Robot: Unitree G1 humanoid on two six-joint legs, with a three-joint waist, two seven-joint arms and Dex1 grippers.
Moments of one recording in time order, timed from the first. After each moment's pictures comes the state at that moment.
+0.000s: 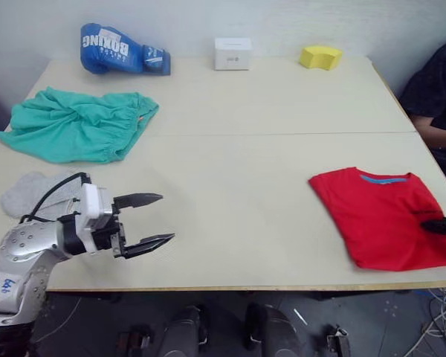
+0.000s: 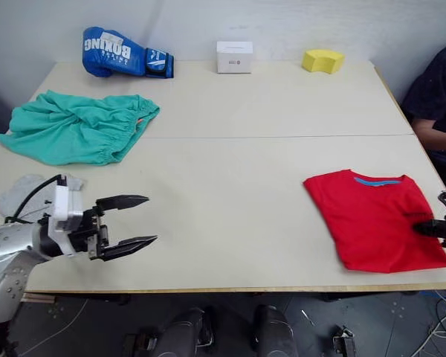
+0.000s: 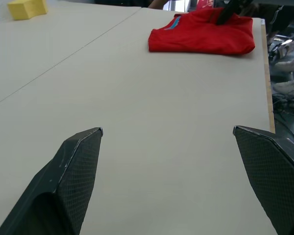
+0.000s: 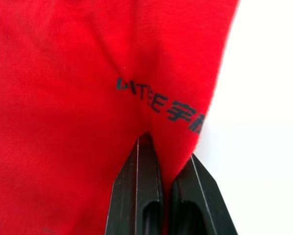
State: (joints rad) left arm -0.01 0.80 0.32 -0.36 -0.63 0.33 -1.04; right arm -0.65 -1.19 0.04 1.03 0.38 0.68 0.99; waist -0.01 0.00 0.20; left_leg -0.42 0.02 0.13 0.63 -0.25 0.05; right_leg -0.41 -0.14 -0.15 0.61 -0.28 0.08
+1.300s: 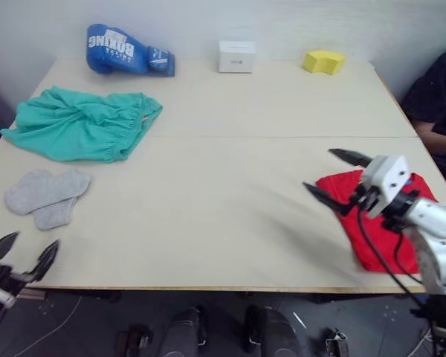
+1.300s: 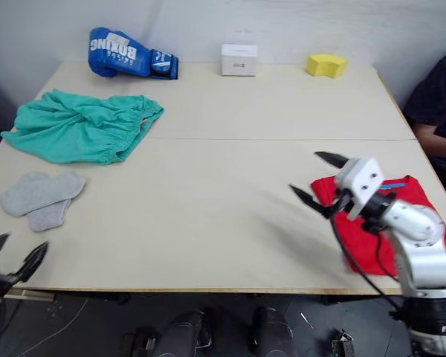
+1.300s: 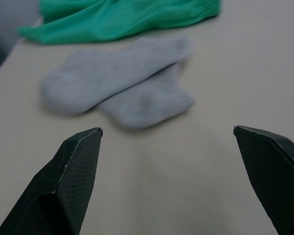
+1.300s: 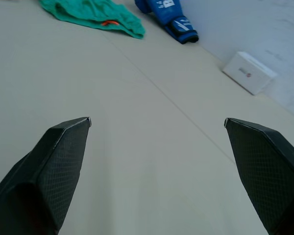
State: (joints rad) left arm 0.40 0.53 0.87 0.07 -0.46 0.03 -0.57; right arm -0.15 -0.67 -0.14 -0.19 0.35 0.01 0.78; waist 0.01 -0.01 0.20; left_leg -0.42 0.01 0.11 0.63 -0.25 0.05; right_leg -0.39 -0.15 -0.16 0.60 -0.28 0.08
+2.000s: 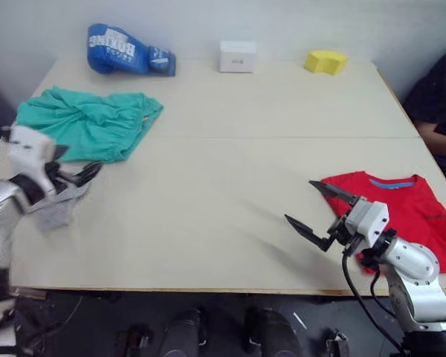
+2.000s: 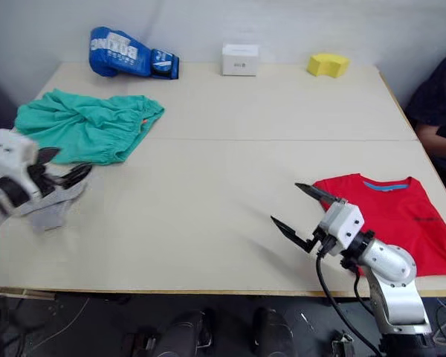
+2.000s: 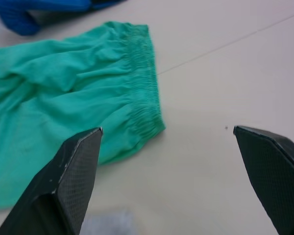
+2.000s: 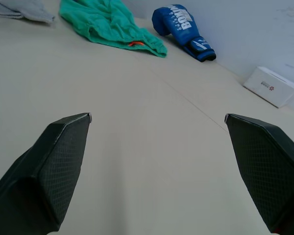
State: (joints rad) left arm -0.54 0.86 0.19 0.31 -0.30 0.43 -0.61; right arm -0.05 -0.55 -0.12 -0.22 0.35 -0.19 0.82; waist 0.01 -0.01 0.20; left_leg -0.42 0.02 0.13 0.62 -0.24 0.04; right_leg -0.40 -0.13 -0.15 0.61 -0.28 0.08
